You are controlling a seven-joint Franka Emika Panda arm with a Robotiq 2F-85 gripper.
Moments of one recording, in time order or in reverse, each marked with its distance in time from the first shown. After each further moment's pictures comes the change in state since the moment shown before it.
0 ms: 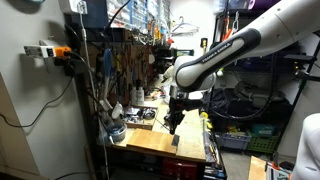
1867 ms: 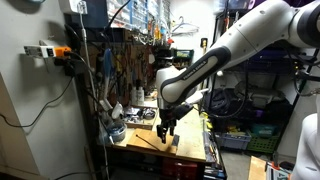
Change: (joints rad) arm 0.014 0.234 0.019 0.175 -0.209 -0.060 -0.007
